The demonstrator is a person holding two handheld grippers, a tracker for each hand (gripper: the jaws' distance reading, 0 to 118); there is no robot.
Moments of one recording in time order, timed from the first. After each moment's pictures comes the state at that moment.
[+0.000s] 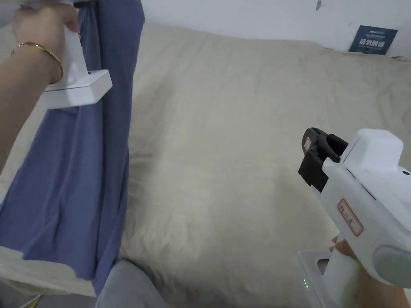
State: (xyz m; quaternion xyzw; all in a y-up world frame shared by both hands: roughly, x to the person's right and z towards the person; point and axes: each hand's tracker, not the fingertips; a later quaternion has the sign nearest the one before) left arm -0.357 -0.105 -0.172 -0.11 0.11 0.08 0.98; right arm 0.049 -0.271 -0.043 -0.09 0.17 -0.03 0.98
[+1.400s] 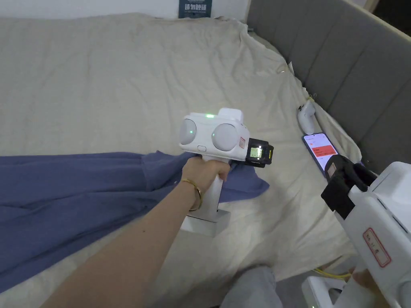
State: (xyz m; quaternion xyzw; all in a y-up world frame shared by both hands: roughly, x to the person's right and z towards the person) left arm 0.144 -0.346 -0.201 -0.40 -0.37 0.01 0.84; right arm 0.257 -0.289 0.063 -0.12 -0.15 -0.08 0.98
